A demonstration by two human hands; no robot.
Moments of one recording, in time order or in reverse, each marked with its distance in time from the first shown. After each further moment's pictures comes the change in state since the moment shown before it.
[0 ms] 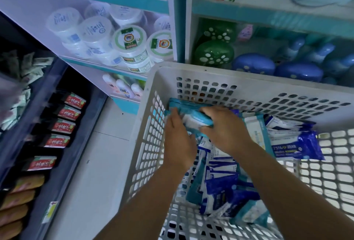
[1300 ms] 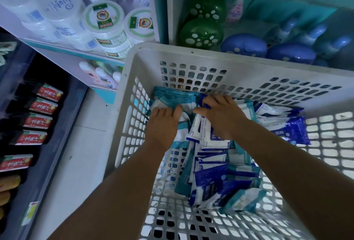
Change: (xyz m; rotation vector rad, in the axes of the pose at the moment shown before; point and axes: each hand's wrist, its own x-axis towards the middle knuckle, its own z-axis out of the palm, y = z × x) left_hand 0.045 -0.051 0.025 0.974 -0.119 0.550; right_hand 0.018 0.061 0.018 -0.634 -0.312 -0.179
